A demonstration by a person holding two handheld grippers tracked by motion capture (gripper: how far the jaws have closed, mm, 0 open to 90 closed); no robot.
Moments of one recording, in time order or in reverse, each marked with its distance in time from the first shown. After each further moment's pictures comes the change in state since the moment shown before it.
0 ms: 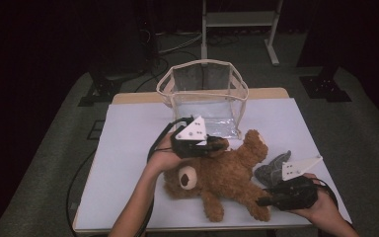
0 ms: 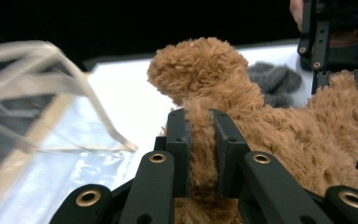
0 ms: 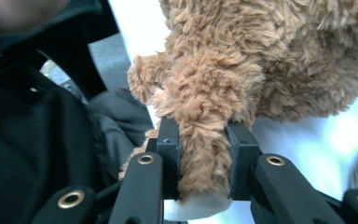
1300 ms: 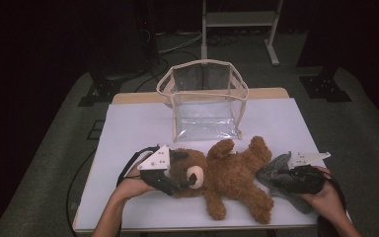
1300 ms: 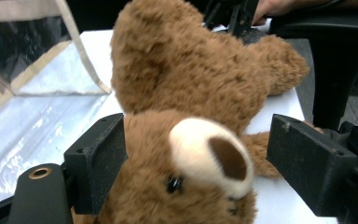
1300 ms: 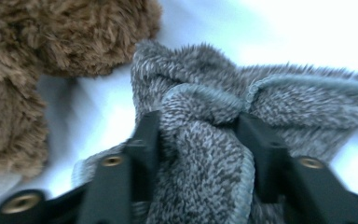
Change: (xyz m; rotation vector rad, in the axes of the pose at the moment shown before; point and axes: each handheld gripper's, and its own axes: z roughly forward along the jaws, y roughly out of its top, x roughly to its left) left arm -0.037 -0.091 -0.058 -0.037 0.005 -0.067; right arm -0.086 -0.055 -0.001 0.020 -0.371 0.136
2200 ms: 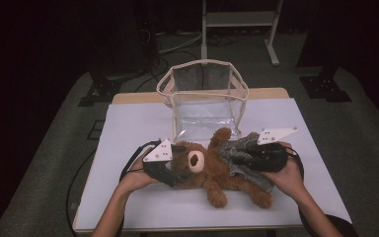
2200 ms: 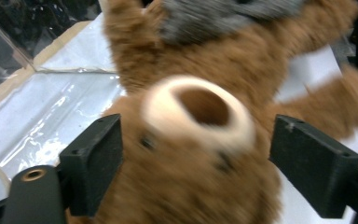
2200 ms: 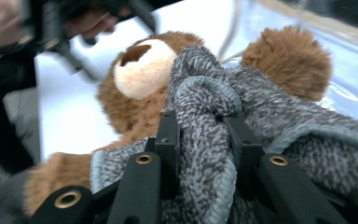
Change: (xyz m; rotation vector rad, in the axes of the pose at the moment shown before) left arm 0.020 -0.014 0.013 0.021 0.036 -0.030; right arm 0.067 0.120 0.012 -0.231 0.201 -0.152
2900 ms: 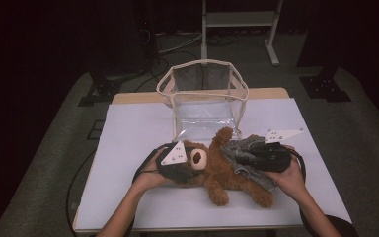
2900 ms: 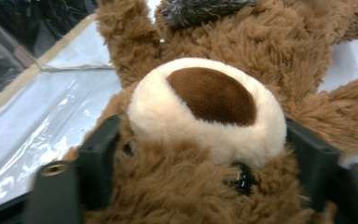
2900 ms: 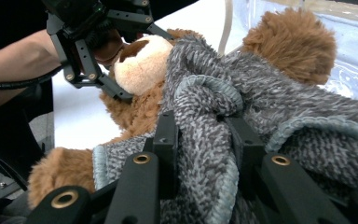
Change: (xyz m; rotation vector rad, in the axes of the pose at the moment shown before) left arm -0.004 -0.002 0.036 0.037 0.093 0.058; right arm -0.020 -0.023 -0.001 -0.047 0.074 0.106
